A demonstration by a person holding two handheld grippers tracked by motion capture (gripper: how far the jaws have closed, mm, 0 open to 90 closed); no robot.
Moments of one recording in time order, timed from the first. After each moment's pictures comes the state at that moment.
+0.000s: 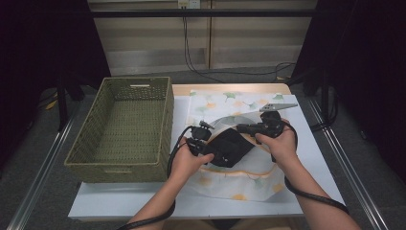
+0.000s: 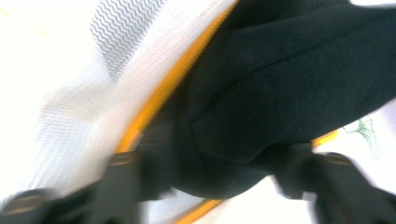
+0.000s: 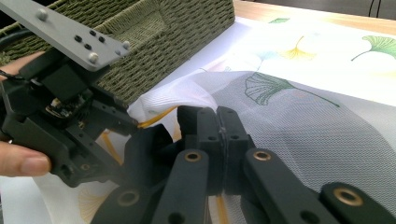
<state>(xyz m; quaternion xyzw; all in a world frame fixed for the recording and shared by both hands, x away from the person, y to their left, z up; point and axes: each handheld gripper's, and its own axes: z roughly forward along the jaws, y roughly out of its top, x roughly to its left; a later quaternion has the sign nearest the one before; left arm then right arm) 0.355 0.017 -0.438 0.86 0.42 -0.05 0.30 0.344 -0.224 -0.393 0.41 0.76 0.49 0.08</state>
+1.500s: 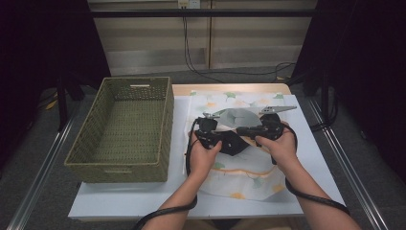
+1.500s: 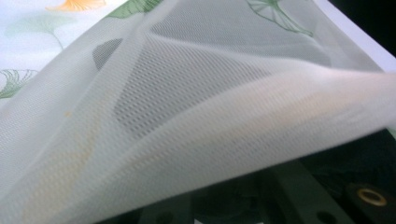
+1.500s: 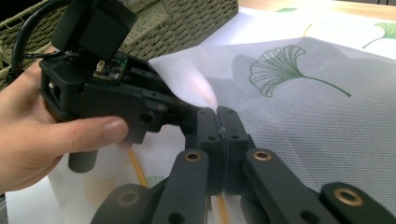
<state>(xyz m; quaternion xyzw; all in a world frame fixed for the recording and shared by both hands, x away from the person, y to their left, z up) 0.376 -0.012 -0.443 0.78 0.46 0.10 0.41 0.342 -0.224 -0.401 0.42 0.77 0.48 0.07</state>
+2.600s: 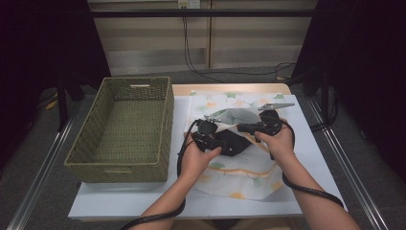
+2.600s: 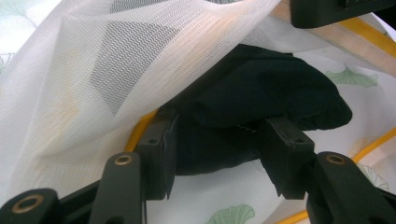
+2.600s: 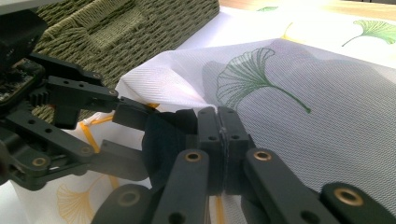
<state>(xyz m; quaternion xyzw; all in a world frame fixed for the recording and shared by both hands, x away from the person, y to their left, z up) 0.357 -0.002 -0.423 0.83 0.42 0.05 0.37 0.362 -0.229 -0.411 0.43 0.76 0.47 0.08</state>
